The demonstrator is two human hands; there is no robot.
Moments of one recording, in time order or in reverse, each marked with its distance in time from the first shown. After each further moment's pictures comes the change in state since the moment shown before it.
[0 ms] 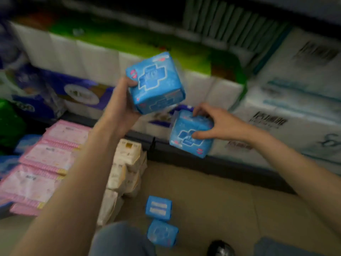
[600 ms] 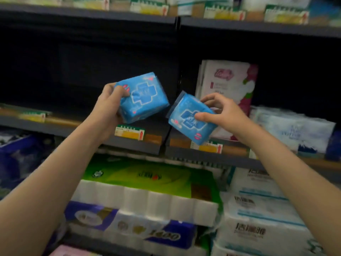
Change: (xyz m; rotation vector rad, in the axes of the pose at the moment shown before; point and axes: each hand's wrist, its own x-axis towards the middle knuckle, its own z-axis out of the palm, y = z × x) left_hand 0.000 0.241 0.148 0.384 -0.056 0.566; right_hand -0.004 -0.143 -0.248 0.319 0.628 -0.258
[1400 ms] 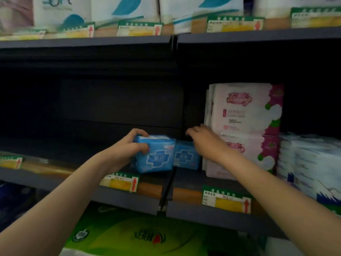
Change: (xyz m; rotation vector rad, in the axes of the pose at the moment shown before) left_hand 0.108 -0.066 0.008 0.446 -0.227 -0.203; right_hand 0.157 0.099 0.045 -1.074 -0.020 -0.375
